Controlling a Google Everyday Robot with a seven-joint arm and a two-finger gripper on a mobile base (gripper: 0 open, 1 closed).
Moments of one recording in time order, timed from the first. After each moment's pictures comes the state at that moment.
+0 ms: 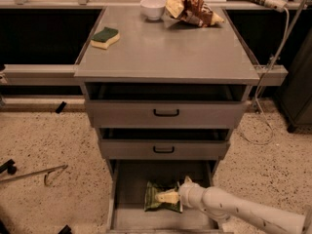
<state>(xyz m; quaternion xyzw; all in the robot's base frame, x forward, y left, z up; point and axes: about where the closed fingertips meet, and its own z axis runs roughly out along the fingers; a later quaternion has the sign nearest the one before) 0.558 -0.085 0.310 -0.22 0.87 0.23 0.38</state>
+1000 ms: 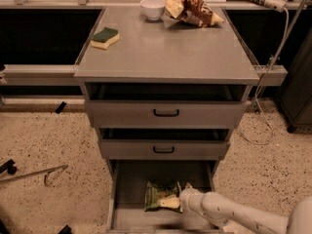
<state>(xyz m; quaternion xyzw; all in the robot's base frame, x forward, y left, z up) 0.556 -0.094 0.243 -0.21 0.88 0.23 0.36</state>
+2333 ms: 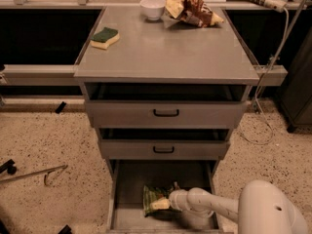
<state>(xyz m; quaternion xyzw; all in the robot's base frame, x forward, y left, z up) 0.583 -0.058 0.136 -0.24 0.89 0.23 0.30</state>
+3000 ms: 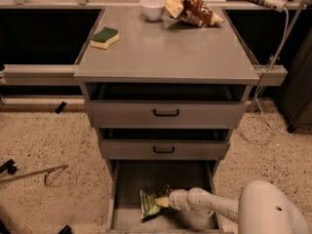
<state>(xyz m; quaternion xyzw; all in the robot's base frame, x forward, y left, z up) 0.584 -0.057 0.135 -0.24 0.89 0.23 0.30</state>
